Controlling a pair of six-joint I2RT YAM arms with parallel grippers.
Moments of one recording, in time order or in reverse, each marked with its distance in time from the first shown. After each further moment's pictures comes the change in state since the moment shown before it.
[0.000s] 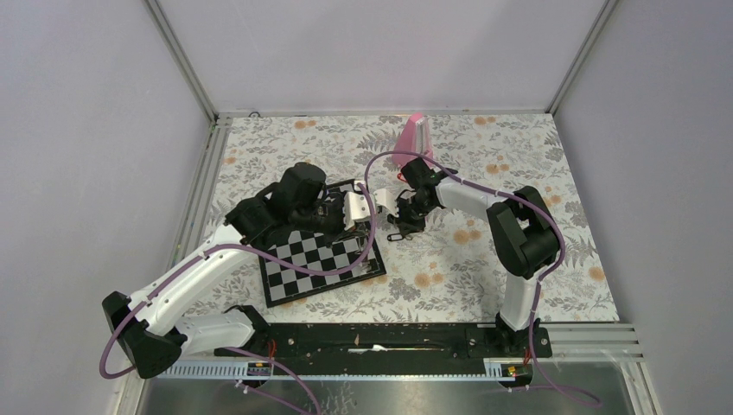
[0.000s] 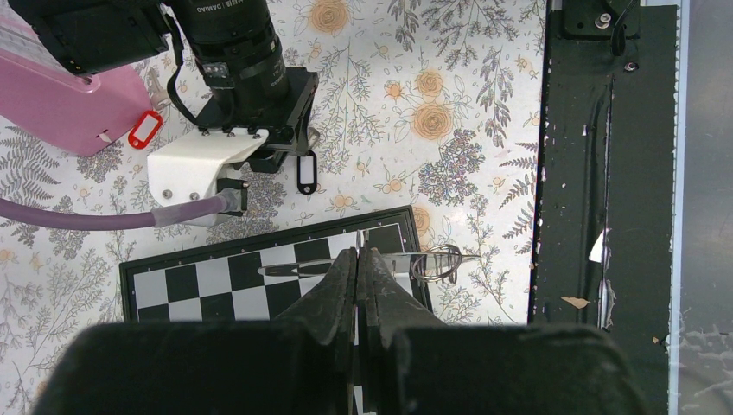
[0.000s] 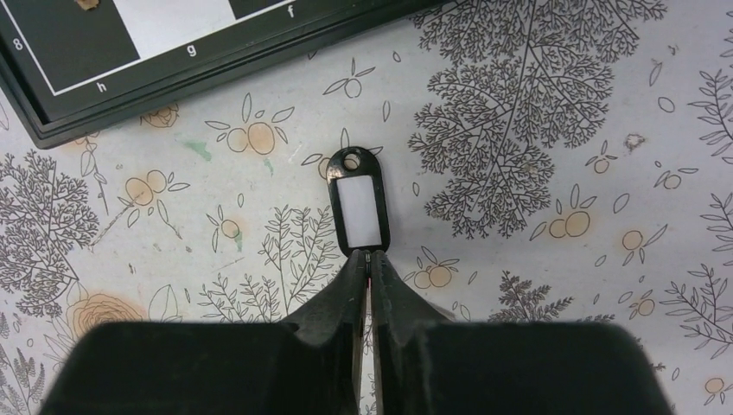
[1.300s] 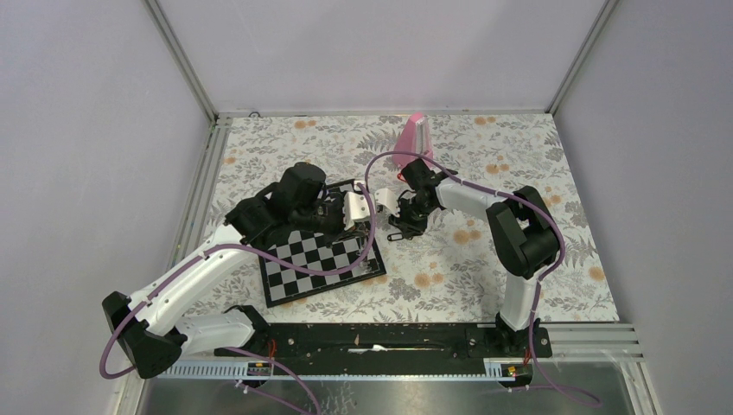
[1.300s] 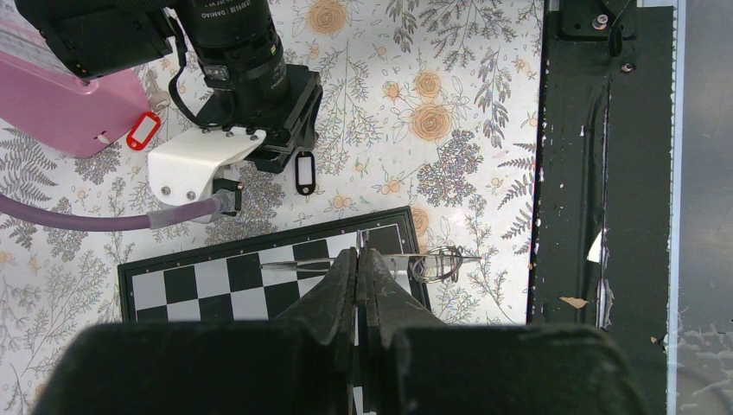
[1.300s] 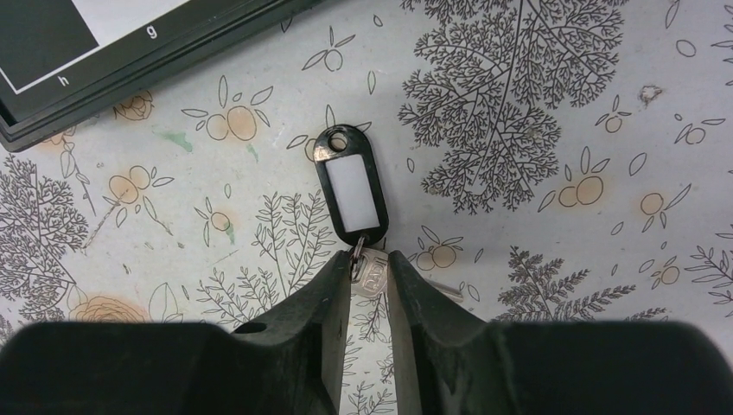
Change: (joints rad) left arm 0.000 0.000 0.000 0.000 0.006 0.000; right arm 0.000 0.000 -0.006 0.005 0.059 0.080
